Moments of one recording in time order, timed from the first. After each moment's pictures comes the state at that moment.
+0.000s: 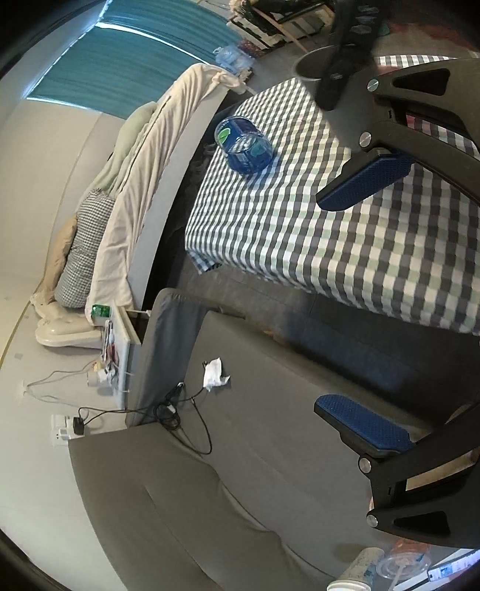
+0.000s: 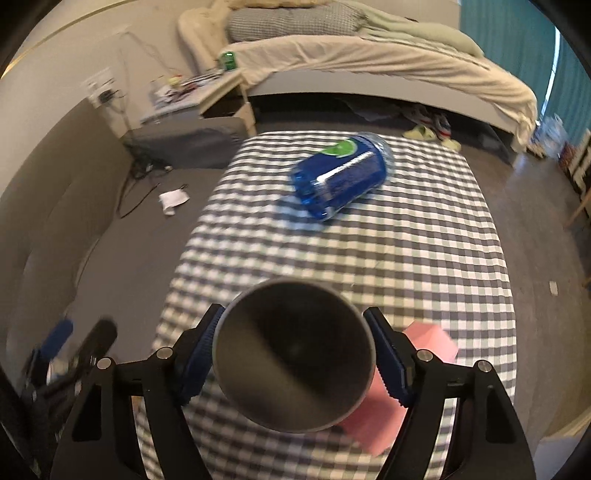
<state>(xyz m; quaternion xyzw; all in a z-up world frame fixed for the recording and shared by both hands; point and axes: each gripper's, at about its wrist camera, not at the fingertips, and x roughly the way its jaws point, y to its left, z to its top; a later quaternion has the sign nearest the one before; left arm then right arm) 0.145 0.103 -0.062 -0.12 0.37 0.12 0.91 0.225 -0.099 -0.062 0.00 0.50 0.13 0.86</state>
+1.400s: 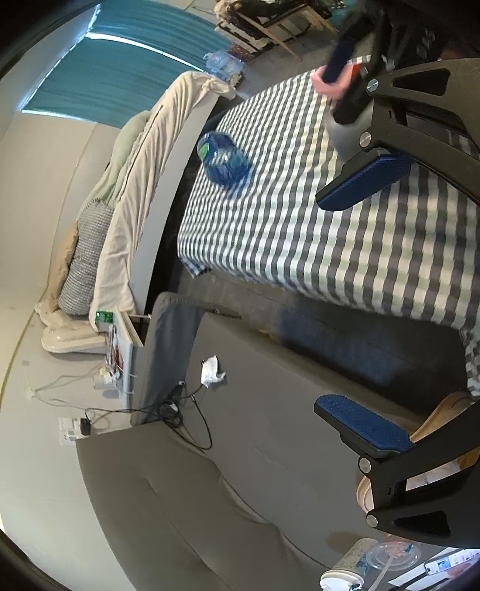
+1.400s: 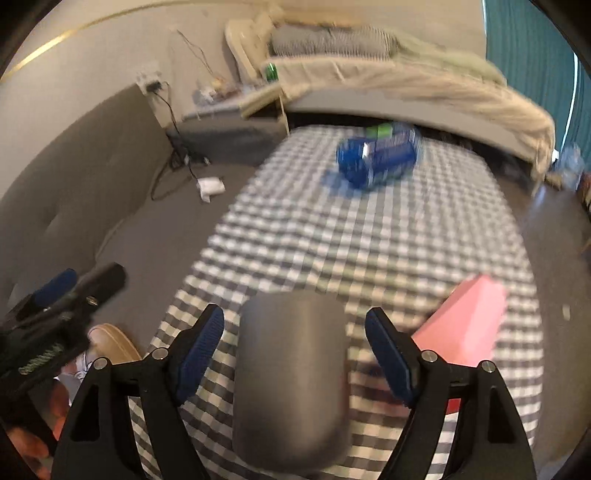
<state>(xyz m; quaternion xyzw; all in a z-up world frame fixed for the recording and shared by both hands) 0.097 0.086 -0.058 -0.10 0.37 0.10 0.92 0.153 -0.097 -0.072 -0.02 0.43 0.19 0.89</state>
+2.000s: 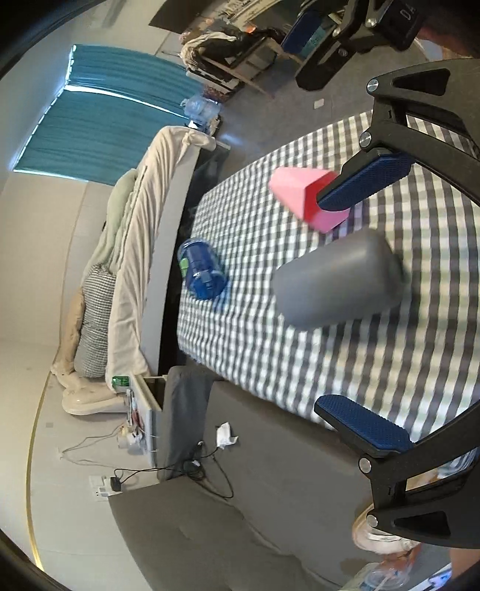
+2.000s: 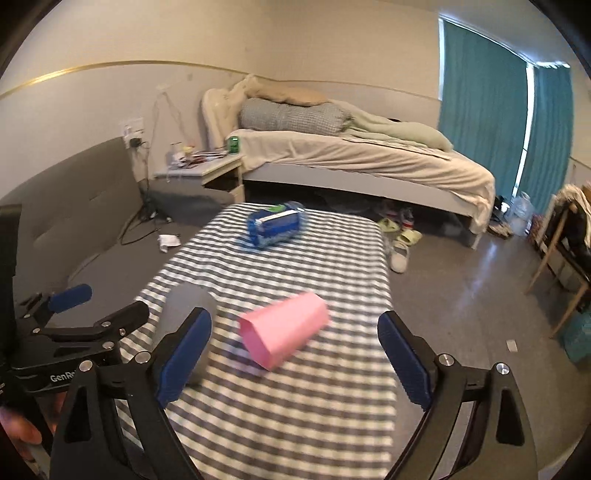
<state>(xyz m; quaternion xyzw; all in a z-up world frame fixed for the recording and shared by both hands) 0.059 -0.042 -0.044 -0.07 0.35 0.02 0.93 0.063 -0.223 -0.012 -0.04 0.31 0.11 0.95</state>
